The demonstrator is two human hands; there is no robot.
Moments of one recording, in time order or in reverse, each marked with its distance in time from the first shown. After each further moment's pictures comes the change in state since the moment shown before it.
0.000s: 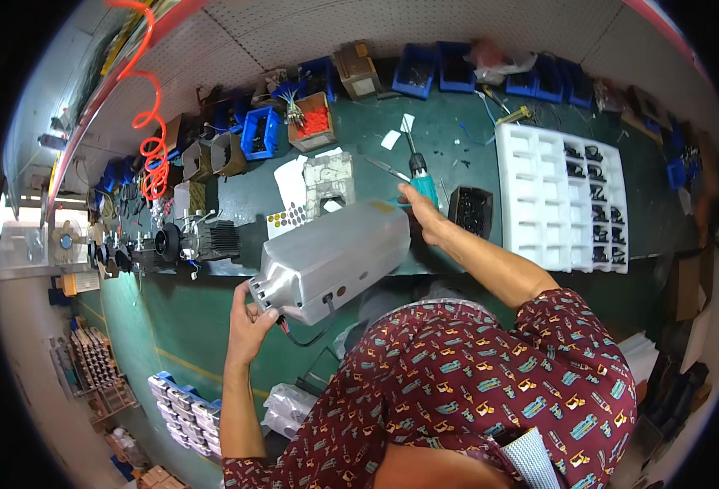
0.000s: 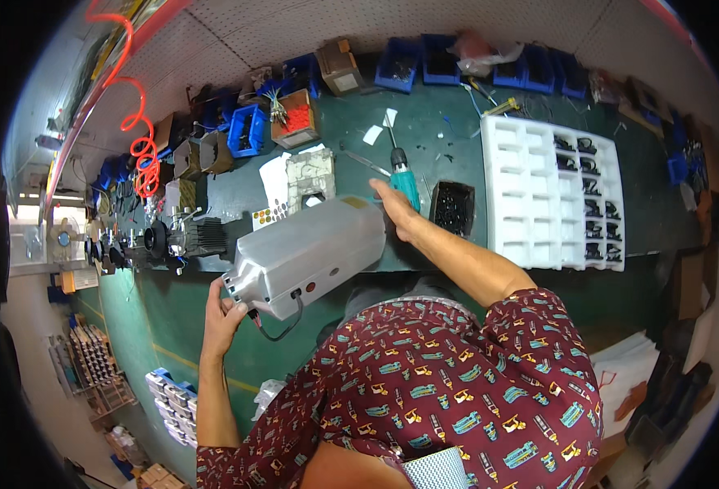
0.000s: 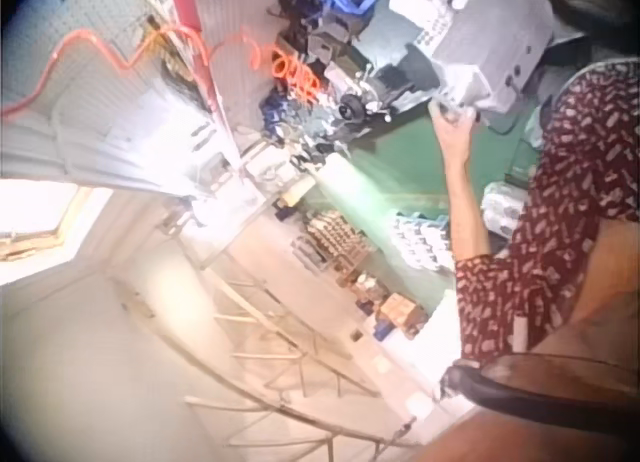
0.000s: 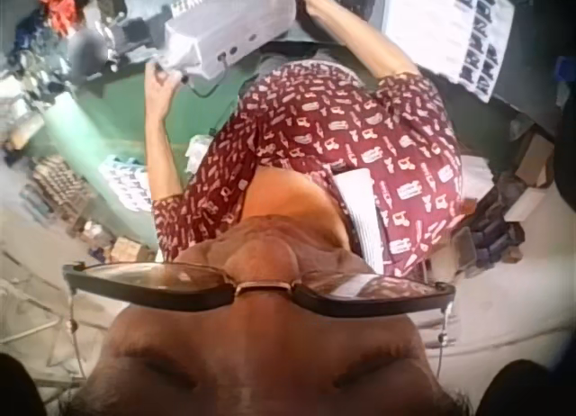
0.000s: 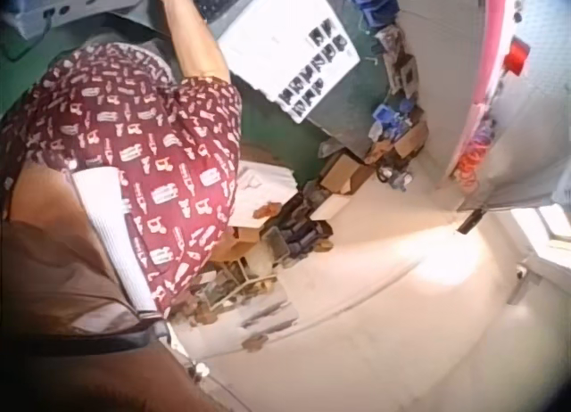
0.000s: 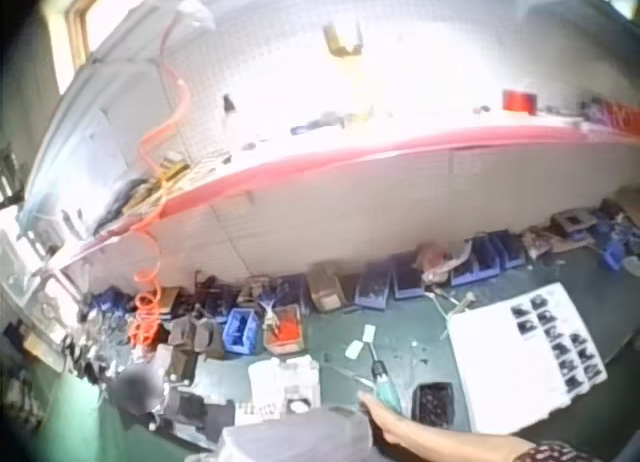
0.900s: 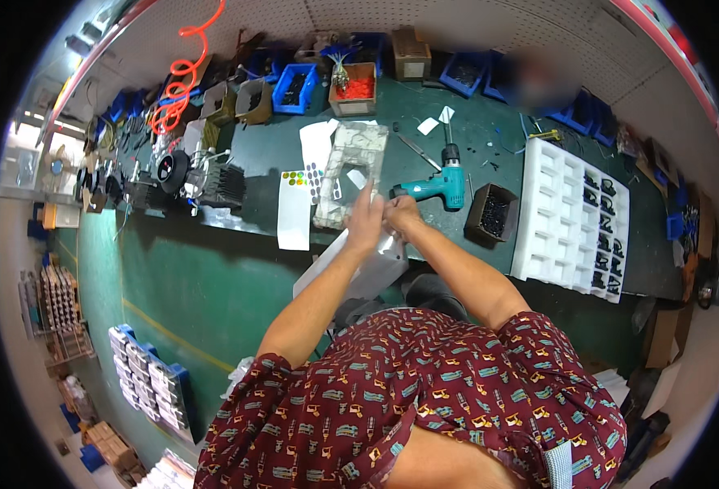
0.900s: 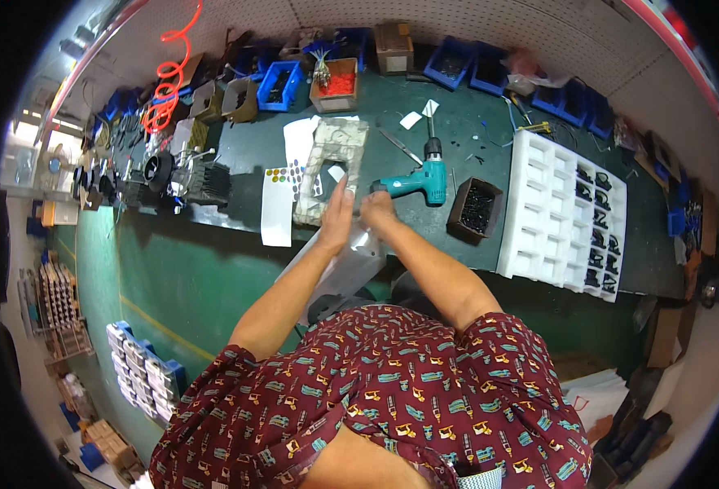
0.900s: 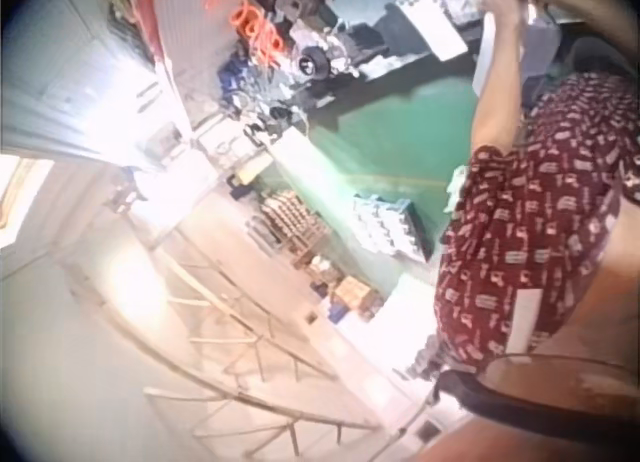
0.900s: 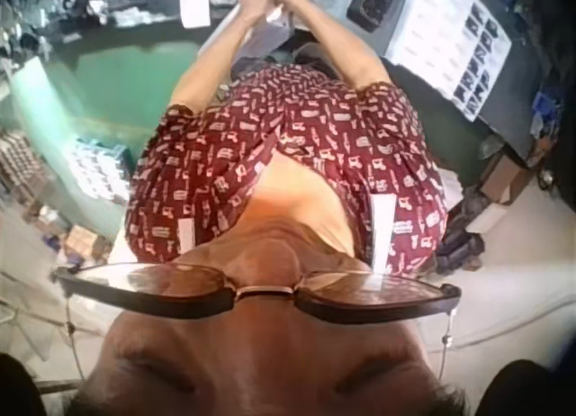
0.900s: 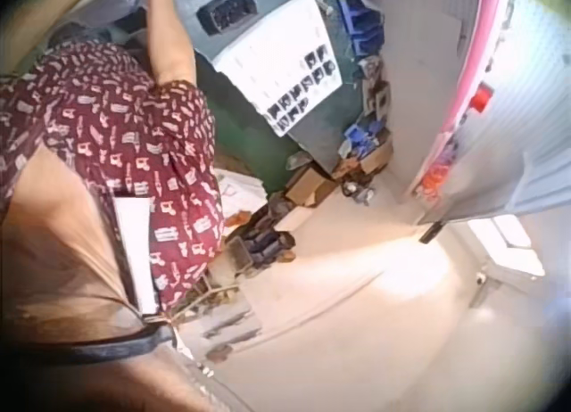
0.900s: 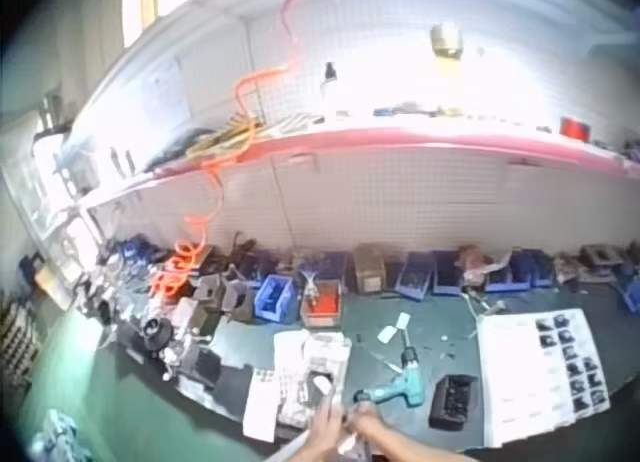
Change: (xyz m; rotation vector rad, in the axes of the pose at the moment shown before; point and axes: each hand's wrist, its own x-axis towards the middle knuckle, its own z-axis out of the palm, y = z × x) left_hand 0.185 -0.142 0.168 0.186 0.236 0.394; right_hand 0.059 0.093 0.090 -0.354 0.164 -0.101
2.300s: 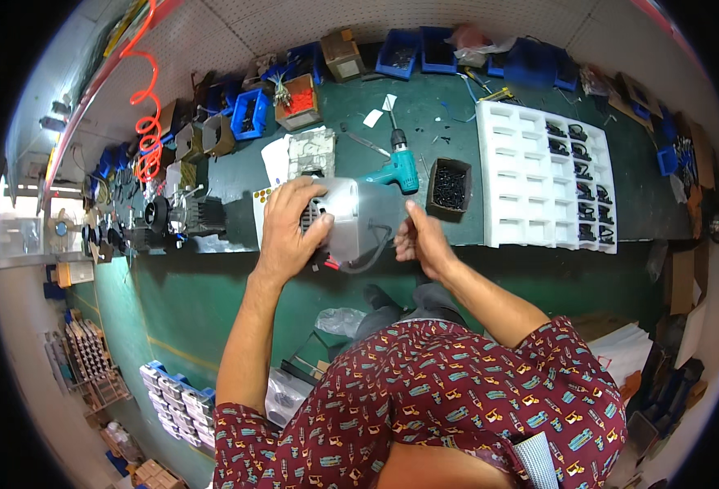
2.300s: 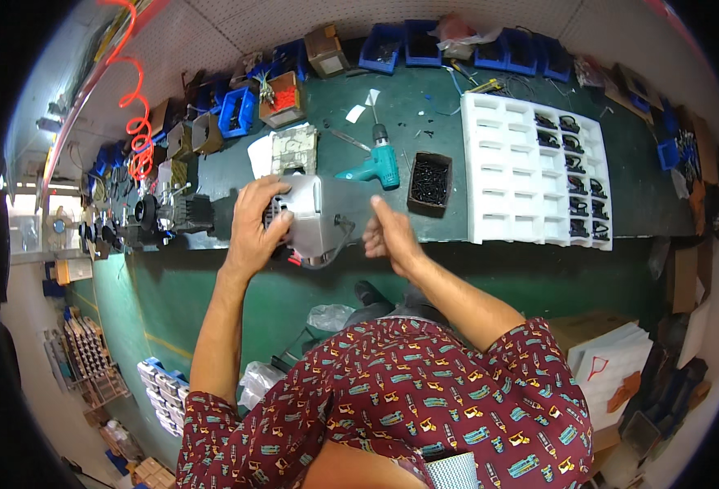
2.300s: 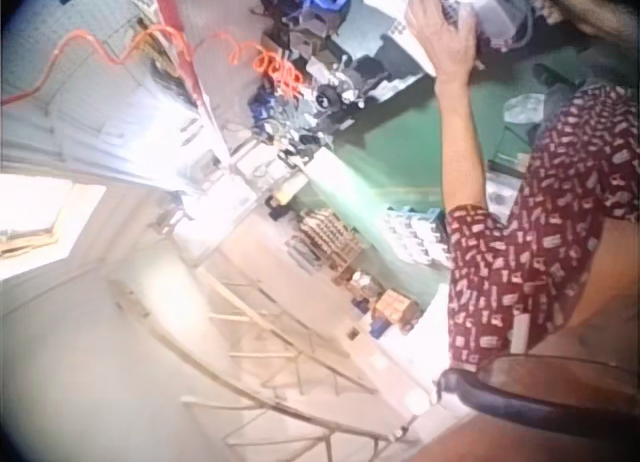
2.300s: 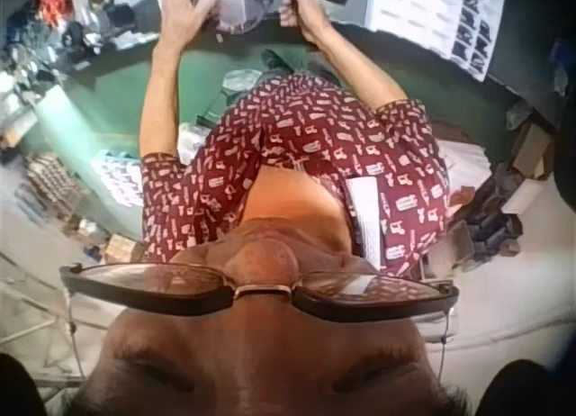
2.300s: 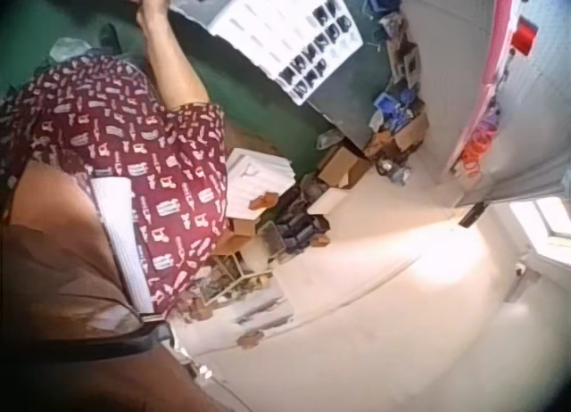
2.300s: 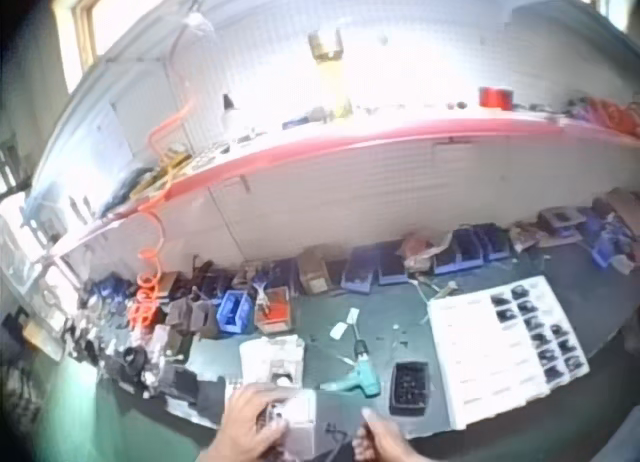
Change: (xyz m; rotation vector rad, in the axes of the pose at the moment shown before) left_hand -0.028 0.216 -0.105 0.406 -0.239 0.568; right_hand -0.184 -0.011 -0.146 0.568 -0.161 -0.005
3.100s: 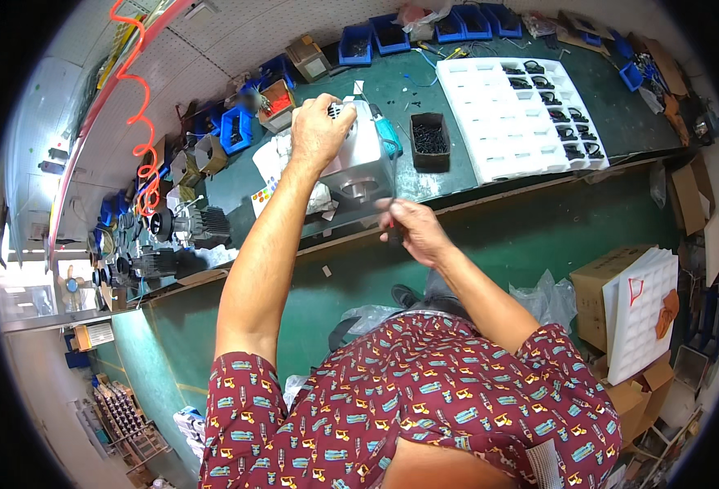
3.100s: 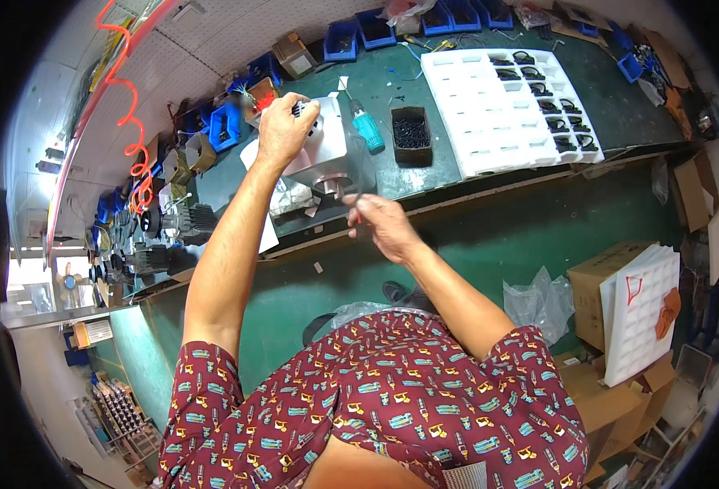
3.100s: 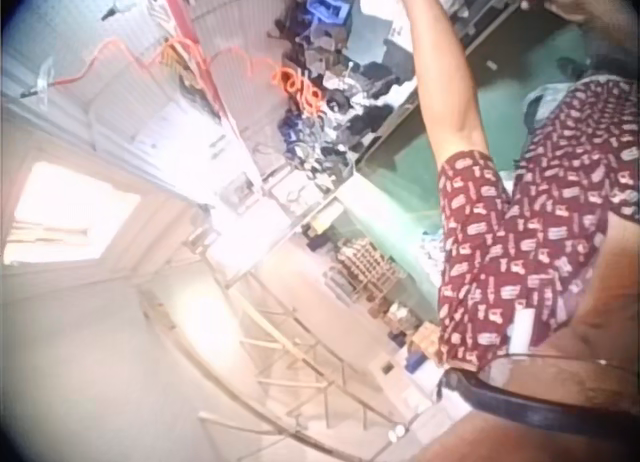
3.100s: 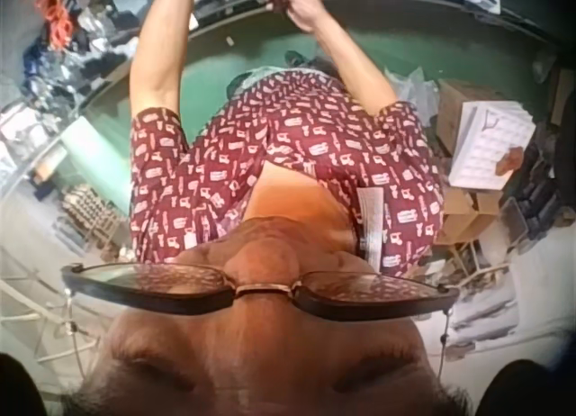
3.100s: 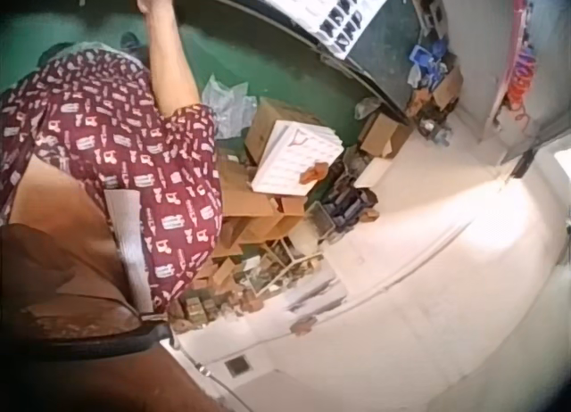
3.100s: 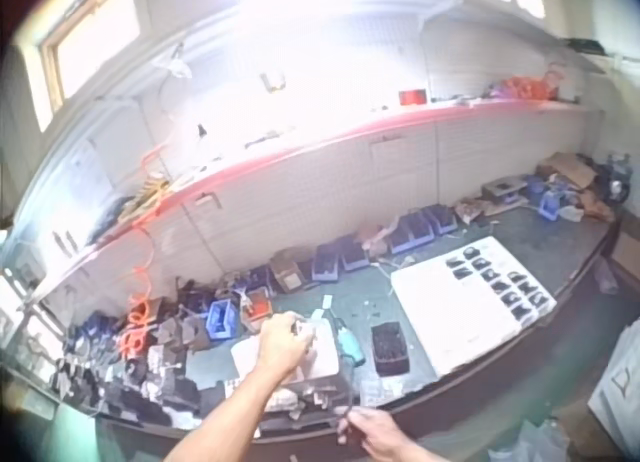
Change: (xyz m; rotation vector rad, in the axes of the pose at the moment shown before) left_hand 0.065 0.010 0.061 0.131 0.151 -0.043; right_hand -0.074 0.098 0.026 0.322 -0.249 -0.357
